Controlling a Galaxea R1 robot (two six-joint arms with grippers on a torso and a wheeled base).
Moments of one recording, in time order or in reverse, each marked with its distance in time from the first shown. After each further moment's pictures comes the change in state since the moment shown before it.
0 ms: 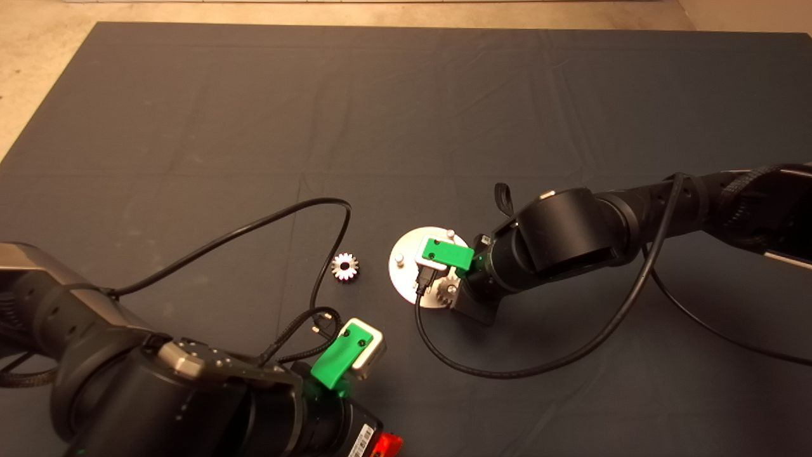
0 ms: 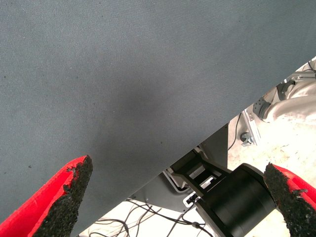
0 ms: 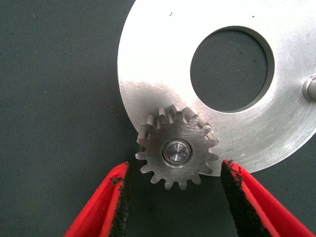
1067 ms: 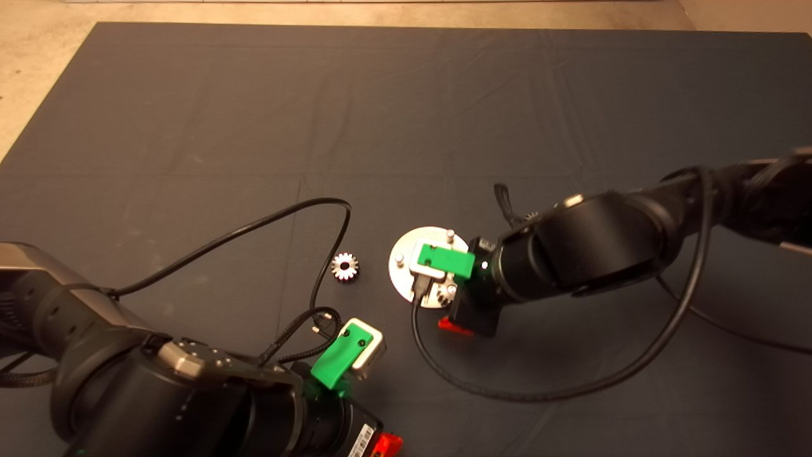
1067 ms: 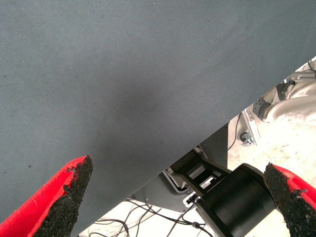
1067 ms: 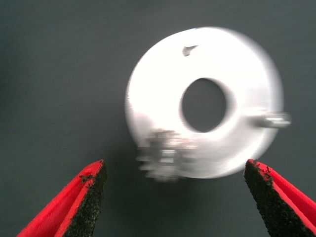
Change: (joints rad) left arm 0.000 0.000 0.000 0.000 0.000 0.000; right arm 0.123 -0.024 0.109 0.000 0.050 0.073
